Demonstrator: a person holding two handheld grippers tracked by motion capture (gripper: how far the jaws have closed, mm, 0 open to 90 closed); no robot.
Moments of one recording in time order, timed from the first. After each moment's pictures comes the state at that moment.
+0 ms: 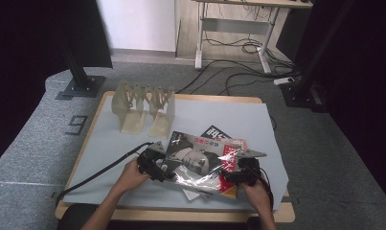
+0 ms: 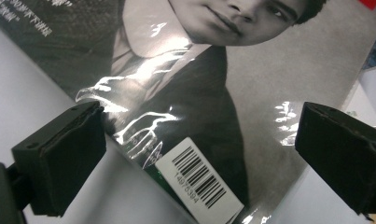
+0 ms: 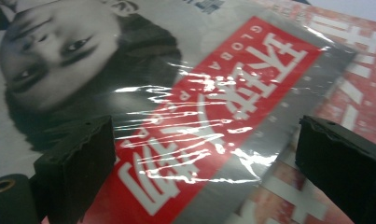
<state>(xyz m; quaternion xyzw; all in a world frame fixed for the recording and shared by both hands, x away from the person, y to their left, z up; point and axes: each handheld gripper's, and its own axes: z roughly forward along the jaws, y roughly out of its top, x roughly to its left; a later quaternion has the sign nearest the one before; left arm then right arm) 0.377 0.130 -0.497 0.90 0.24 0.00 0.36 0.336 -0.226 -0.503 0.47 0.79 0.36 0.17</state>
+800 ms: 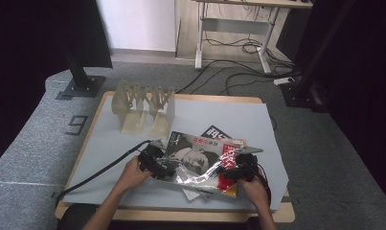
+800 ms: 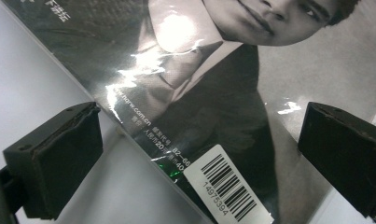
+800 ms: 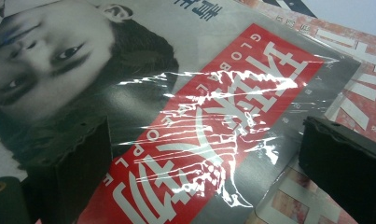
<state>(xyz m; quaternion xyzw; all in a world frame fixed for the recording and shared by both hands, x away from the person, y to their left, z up) 0.390 0.131 -0.504 0.90 0.28 -0.02 0.34 0.350 -0.221 -0.502 0.46 0.80 0.35 0.17</state>
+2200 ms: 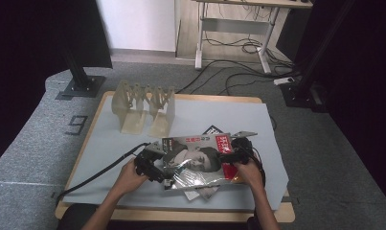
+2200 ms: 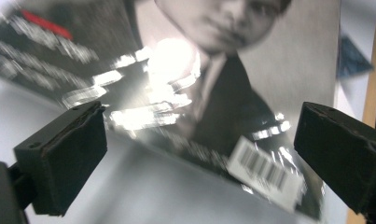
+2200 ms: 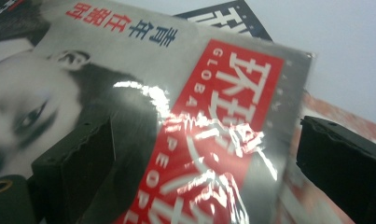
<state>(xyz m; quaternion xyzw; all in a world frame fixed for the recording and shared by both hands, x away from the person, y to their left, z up) 0.372 0.136 -0.483 0.89 0.26 0.02 0.37 0.402 -0.215 -0.495 0.45 0.80 0.36 0.17</state>
